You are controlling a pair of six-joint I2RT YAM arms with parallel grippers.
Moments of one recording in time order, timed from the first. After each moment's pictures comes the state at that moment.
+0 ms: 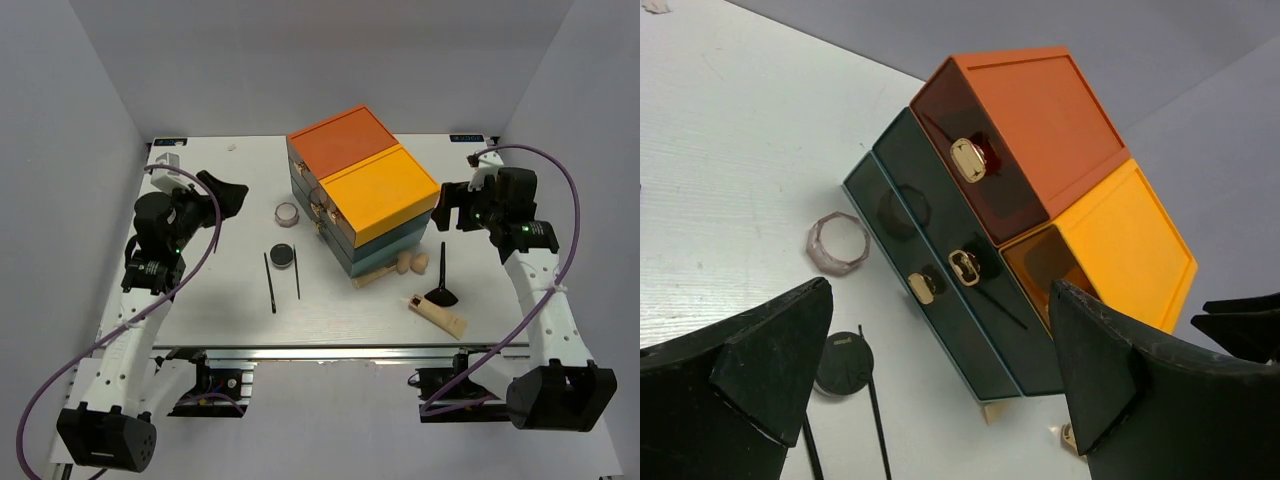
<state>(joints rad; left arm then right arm) -0.11 0.89 0.88 -0.12 0.23 -0.61 0.01 1.10 1.08 -0.59 -0.28 -0.06</state>
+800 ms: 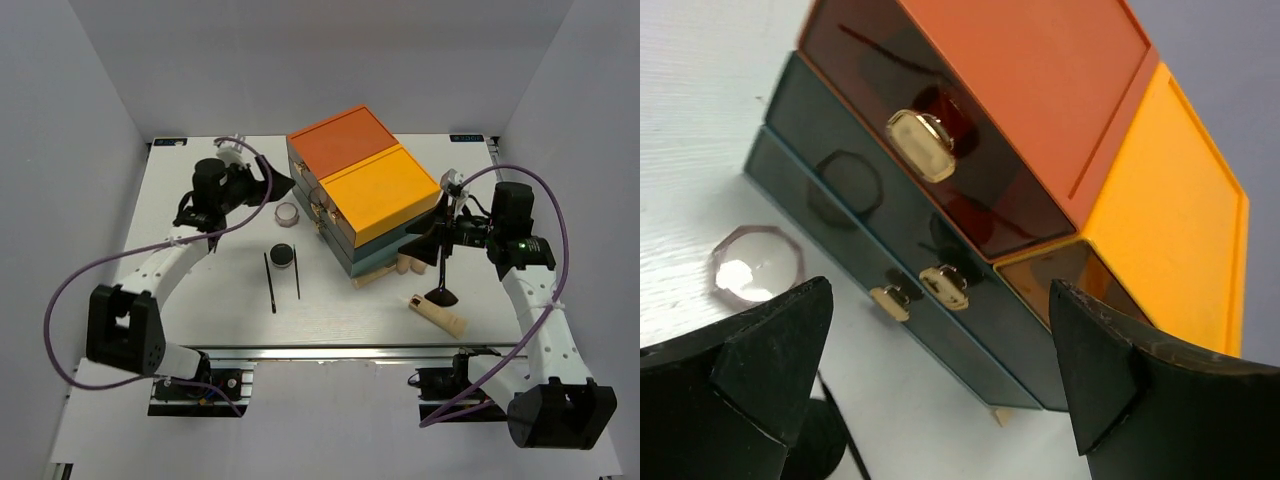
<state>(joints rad) -0.24 1.37 0.99 0.13 0.36 -0.54 0.03 1.00 0.96 -0.55 -1.20 -0.30</state>
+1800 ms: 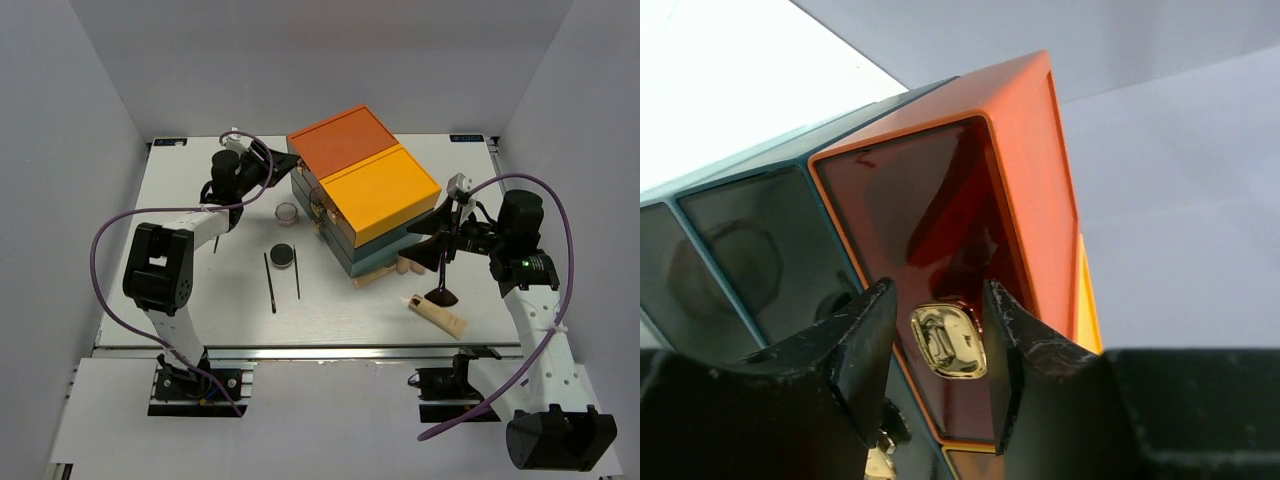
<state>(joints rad) -0.23 1.83 1.13 0.60 0.41 -1.11 0.03 0.88 0.90 -0.40 -1.21 -0.17</state>
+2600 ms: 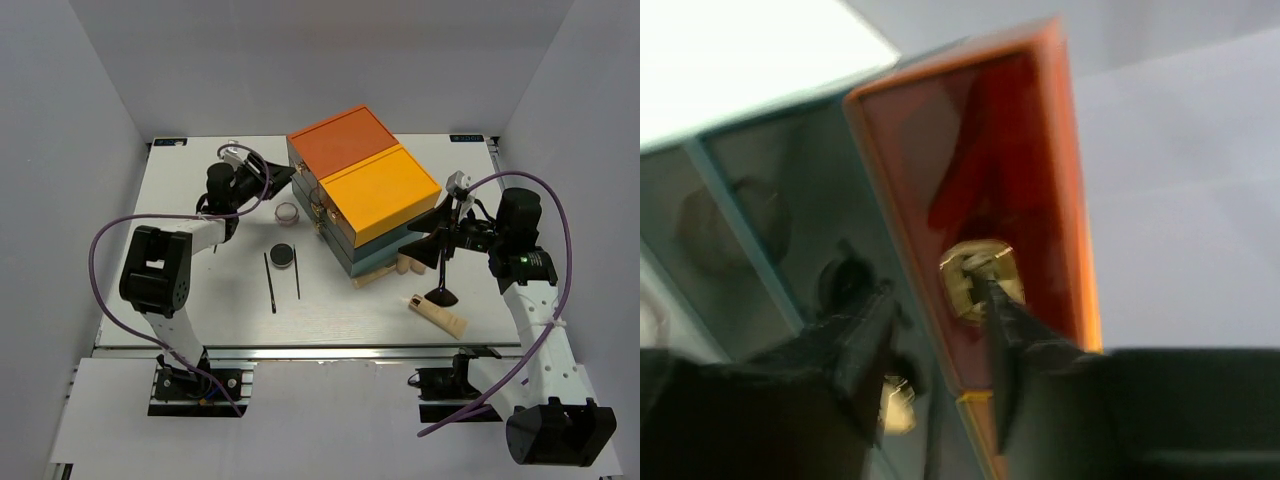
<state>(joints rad) -0.20 1.81 1.02 0.71 0.48 -1.16 0.02 0.91 0.90 -0.39 -1.19 -0.17</state>
